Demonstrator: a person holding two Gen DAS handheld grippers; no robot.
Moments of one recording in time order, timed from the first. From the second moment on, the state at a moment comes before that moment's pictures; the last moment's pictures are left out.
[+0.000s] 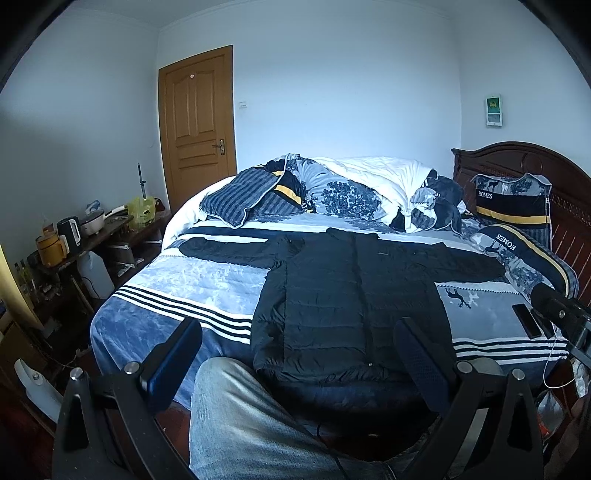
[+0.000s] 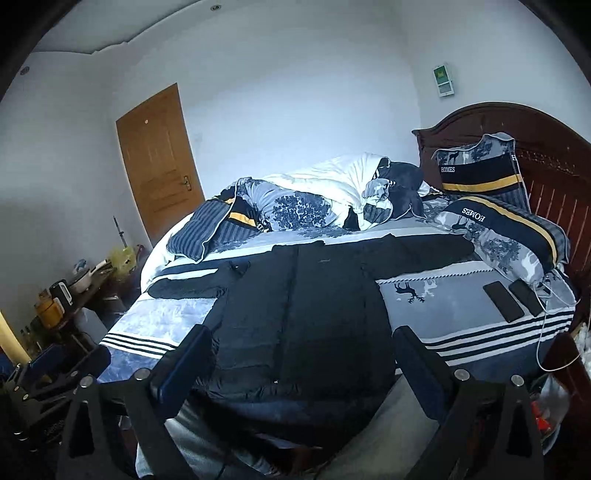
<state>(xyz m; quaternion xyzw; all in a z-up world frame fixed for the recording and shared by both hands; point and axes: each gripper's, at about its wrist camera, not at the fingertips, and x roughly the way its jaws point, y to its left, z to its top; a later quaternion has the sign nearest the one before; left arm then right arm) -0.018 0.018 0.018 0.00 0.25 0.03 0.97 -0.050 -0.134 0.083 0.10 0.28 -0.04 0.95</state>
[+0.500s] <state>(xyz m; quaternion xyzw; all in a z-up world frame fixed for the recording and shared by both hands) -0.018 0.014 0.018 0.00 0.25 0.03 0.97 -0.047 -0.131 0.082 0.09 0.28 -0.04 0.95</state>
